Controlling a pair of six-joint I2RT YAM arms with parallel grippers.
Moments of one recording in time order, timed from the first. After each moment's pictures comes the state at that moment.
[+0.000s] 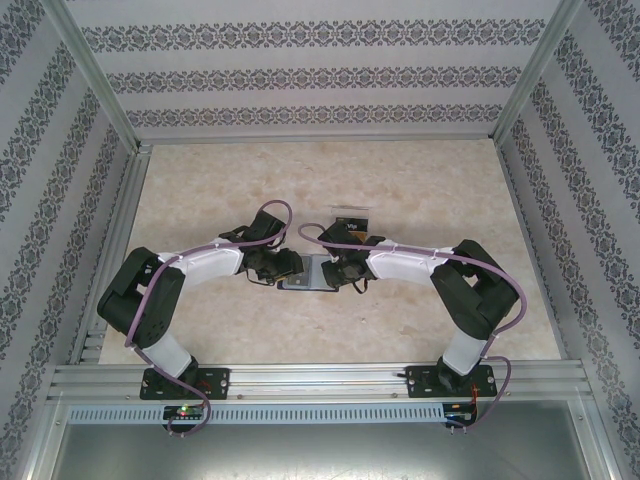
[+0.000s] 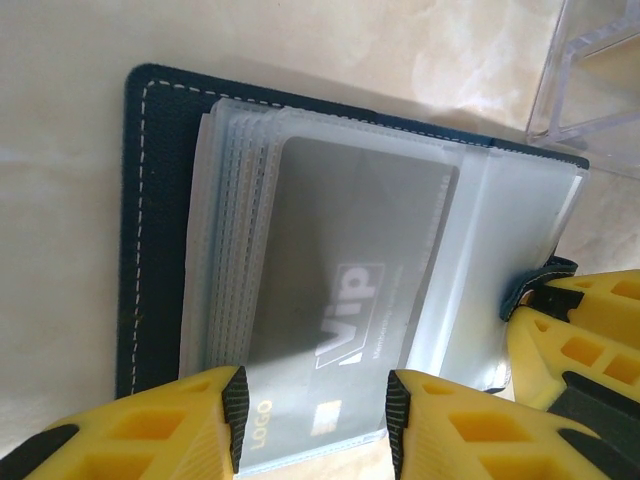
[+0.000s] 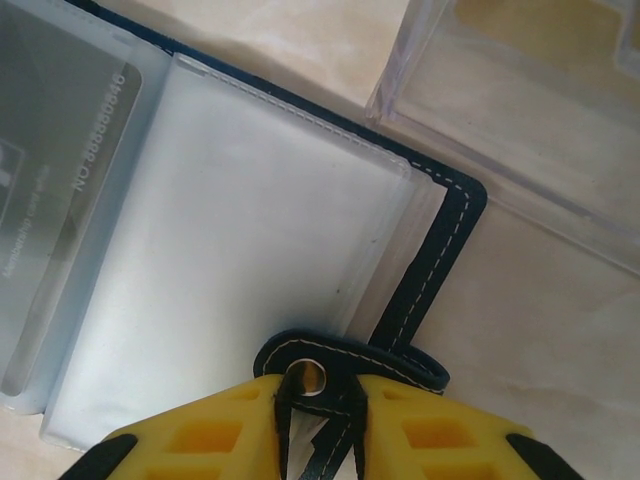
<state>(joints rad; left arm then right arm) -0.52 1.64 0.88 -0.35 0.31 -0.79 0.76 1.74 0.97 -0.41 0.01 0.42</state>
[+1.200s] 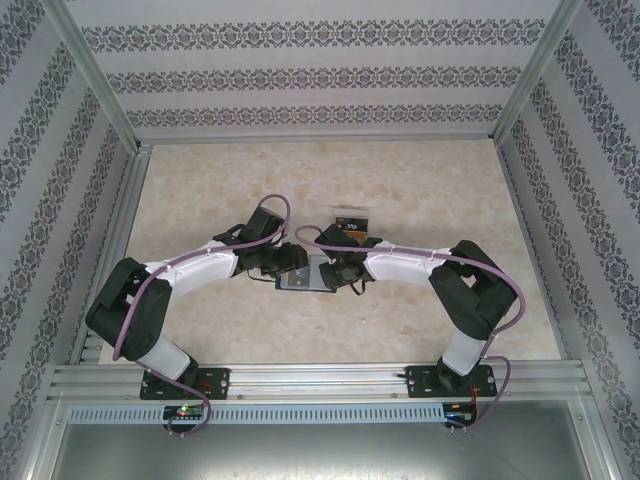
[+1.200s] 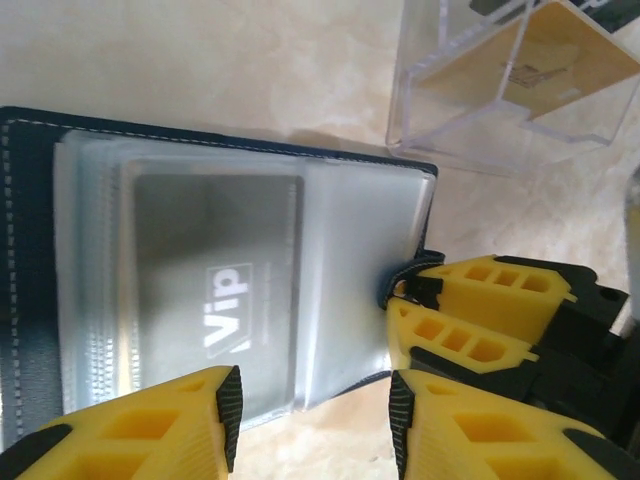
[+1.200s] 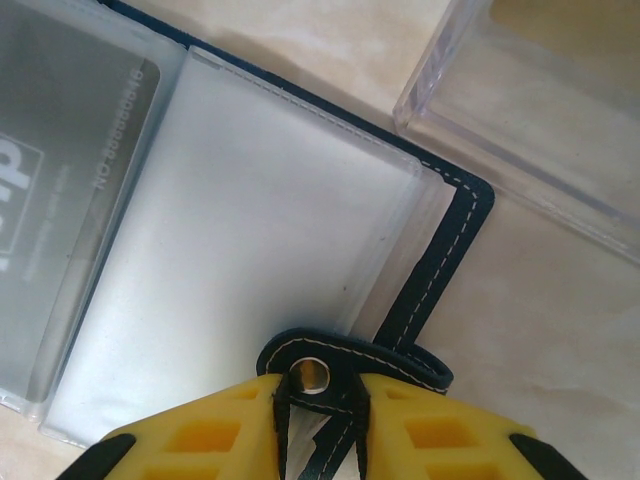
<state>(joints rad) -0.53 1.56 0.87 -0.30 0.33 -0.81 0.79 1.74 0.97 -0.41 0.03 0.42</state>
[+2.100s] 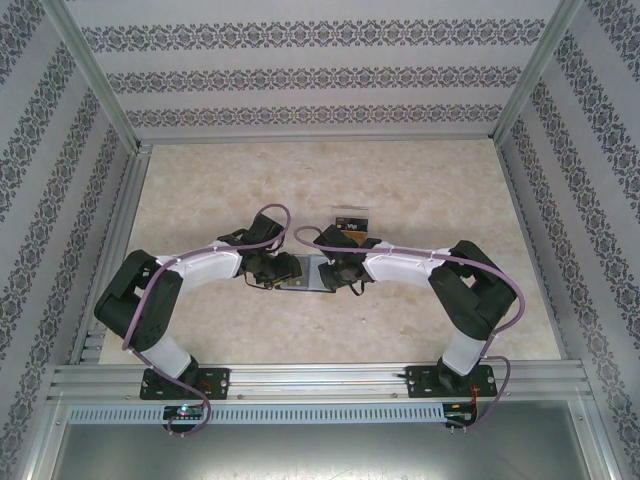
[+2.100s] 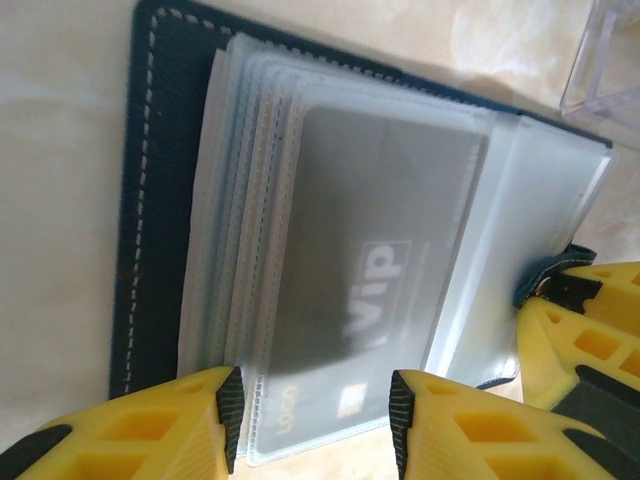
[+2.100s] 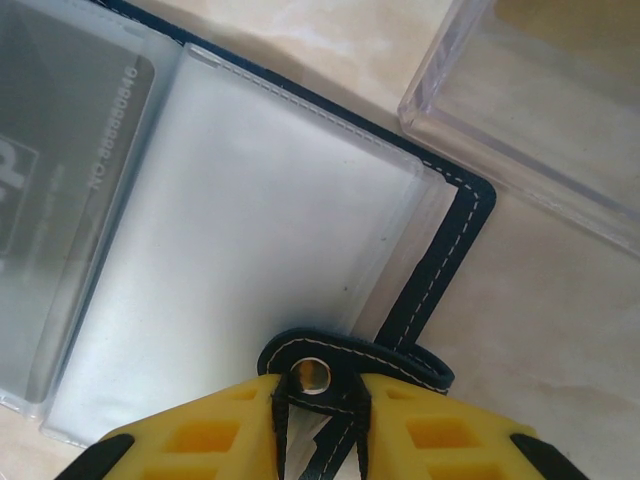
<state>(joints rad) -0.53 1.63 0.85 -0.36 0.32 -0.80 0.80 1.75 0.97 -0.41 0.03 0.44</state>
